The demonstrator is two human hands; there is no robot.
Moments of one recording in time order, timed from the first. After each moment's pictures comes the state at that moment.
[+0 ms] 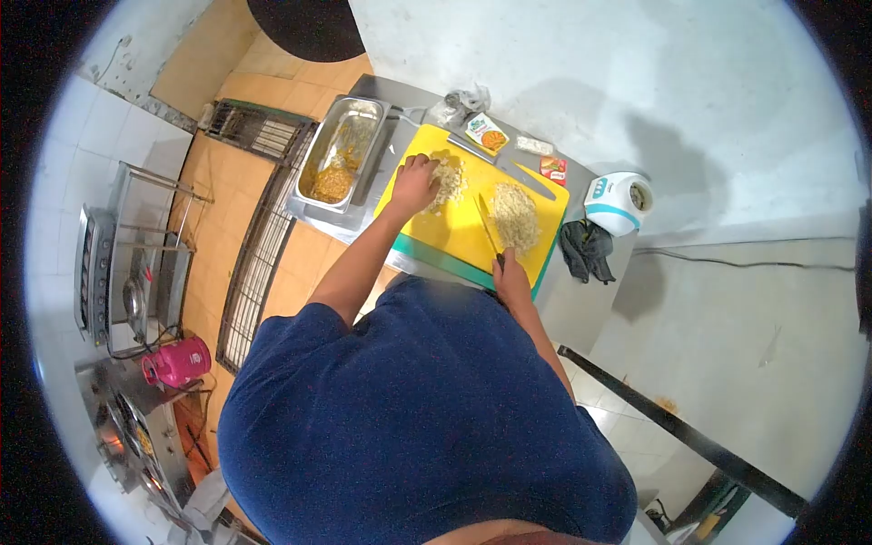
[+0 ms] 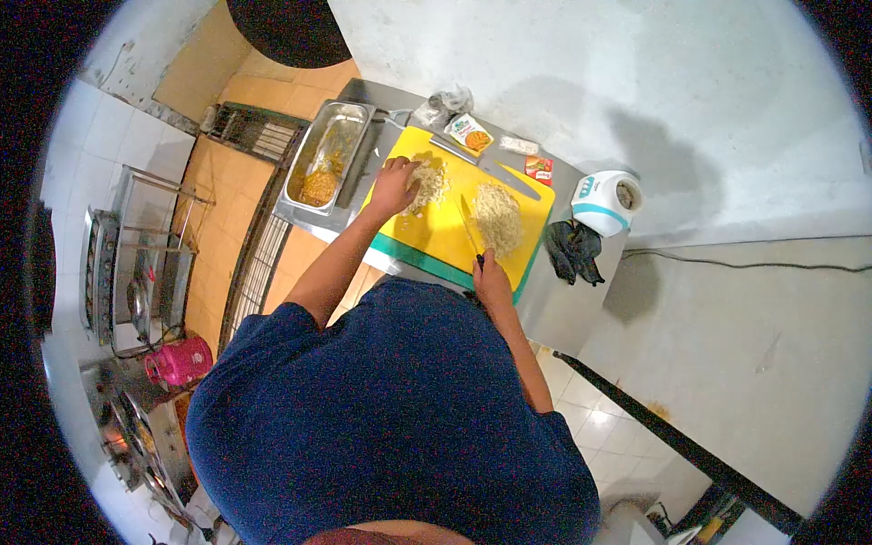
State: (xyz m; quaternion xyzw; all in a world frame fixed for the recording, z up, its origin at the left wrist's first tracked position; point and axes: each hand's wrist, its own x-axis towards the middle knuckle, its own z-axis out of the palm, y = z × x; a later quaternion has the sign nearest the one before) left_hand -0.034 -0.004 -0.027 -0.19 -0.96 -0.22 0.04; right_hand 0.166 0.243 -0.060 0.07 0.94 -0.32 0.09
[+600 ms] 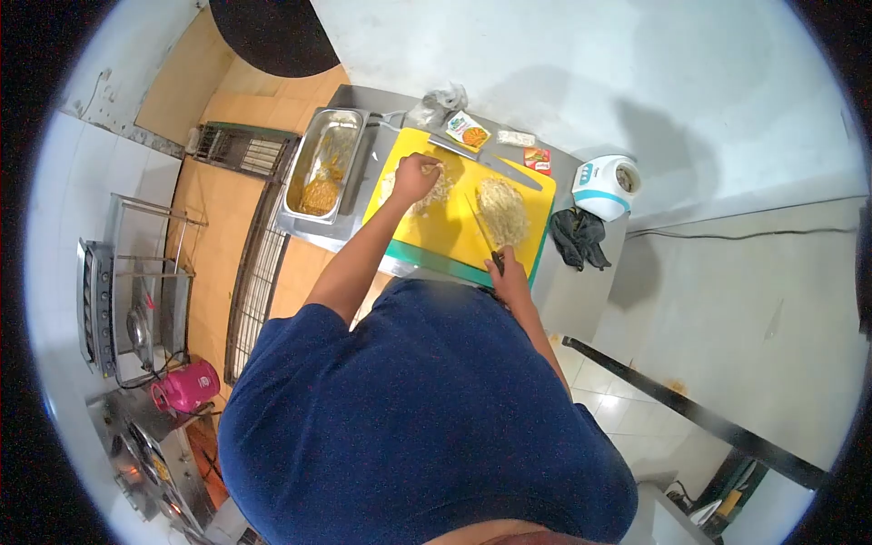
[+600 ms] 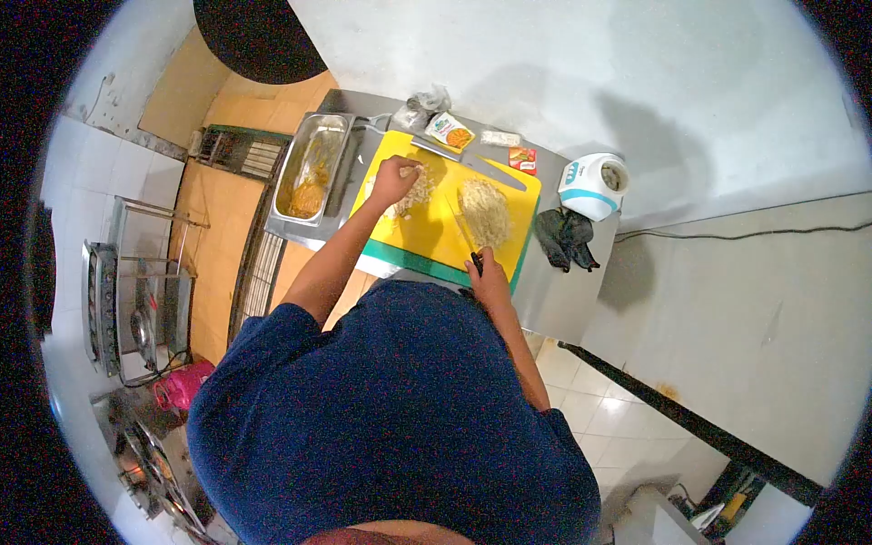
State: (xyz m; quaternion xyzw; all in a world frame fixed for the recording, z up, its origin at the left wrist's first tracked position) left_hand -0.062 0.024 -0.040 -0.12 -0.90 -0.41 -0.03; right_hand 0.179 0.248 -0.043 0.11 0.89 -0.43 0.05
